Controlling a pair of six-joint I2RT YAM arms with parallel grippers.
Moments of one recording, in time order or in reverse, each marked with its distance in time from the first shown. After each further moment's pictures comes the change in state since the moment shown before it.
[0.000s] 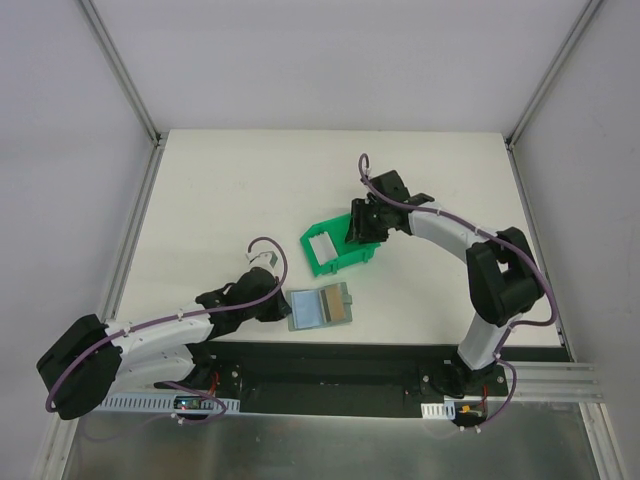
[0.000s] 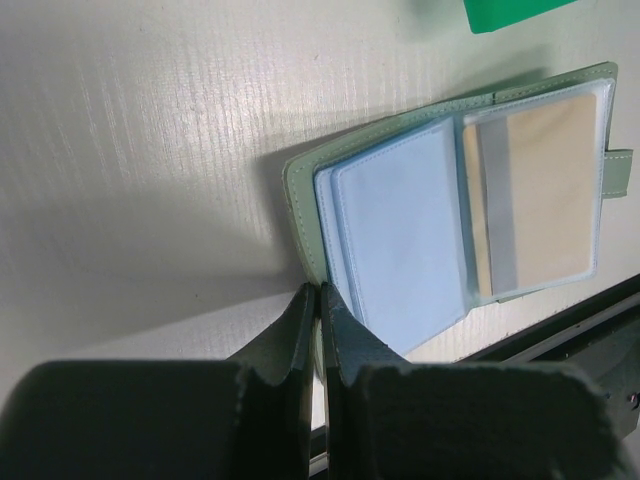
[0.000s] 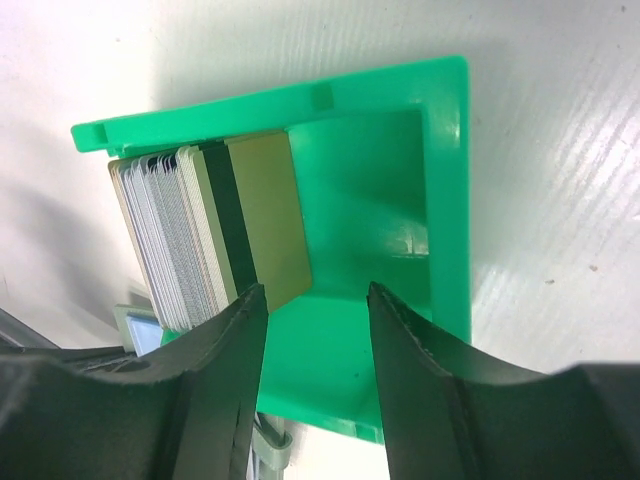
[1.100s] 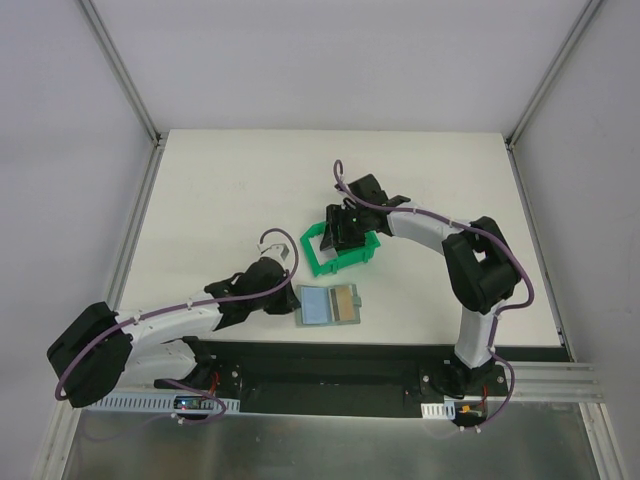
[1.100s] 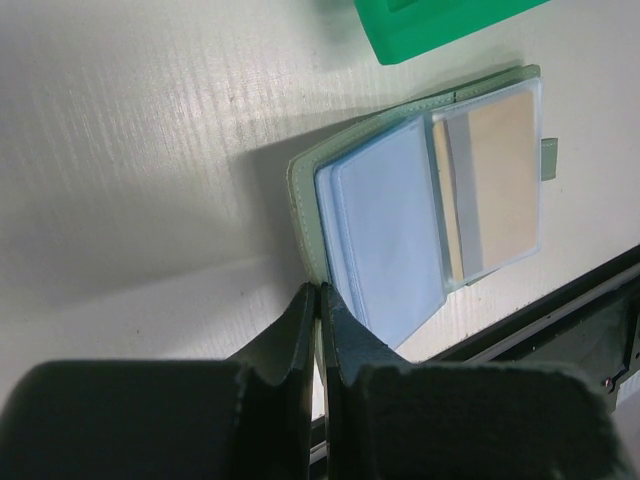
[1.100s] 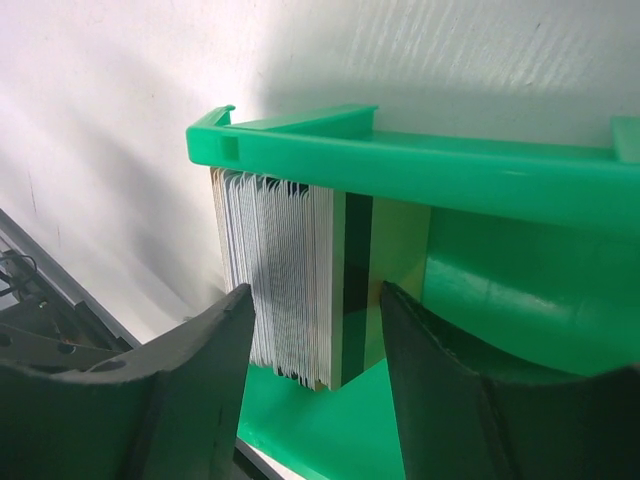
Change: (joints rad) left arm 0.000 0.094 0.101 0.001 0.052 0.048; right arm 0.084 0.121 0.062 0.078 -0.148 0.021
